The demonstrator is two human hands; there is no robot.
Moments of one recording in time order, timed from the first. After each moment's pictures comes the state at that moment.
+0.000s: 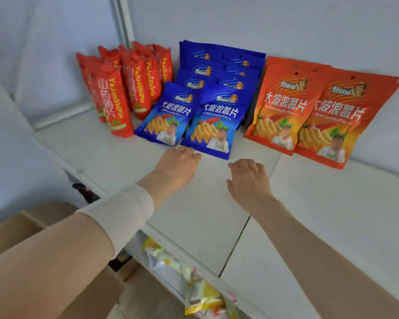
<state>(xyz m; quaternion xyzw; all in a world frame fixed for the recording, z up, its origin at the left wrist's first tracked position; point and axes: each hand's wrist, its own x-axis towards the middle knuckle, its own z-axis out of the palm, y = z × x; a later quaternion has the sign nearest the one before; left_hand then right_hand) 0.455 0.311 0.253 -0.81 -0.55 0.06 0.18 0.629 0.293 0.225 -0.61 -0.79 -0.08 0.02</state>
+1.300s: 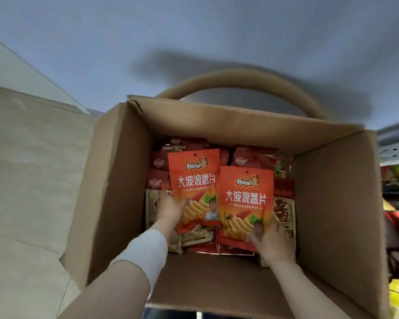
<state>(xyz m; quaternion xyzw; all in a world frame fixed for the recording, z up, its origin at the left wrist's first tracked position) -0.069 -0.051 -0.148 0.25 -0.82 -0.37 -0.36 0.066 0.154 -0.147 -0.39 -0.83 0.19 -0.34</state>
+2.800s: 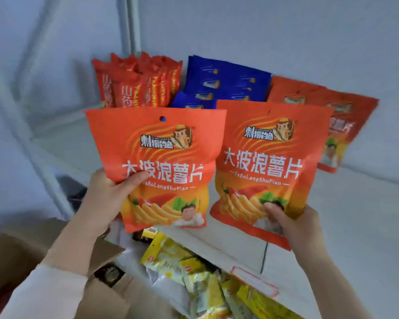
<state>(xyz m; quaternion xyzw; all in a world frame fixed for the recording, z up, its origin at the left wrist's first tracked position) 0.286 0.200 0.270 -0.54 -0.53 -0.56 -0.33 0.583 0.170 0.250 -0.68 -0.44 0.30 0.50</state>
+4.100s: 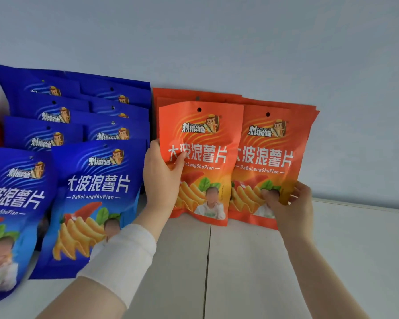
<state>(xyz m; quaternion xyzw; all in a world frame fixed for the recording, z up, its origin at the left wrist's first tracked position) 0.653 0.534 0.239 -0.64 -0.51 -0.55 -0.19 0.837 0.407 0.219 -0.75 -0.26 0.13 0.59</state>
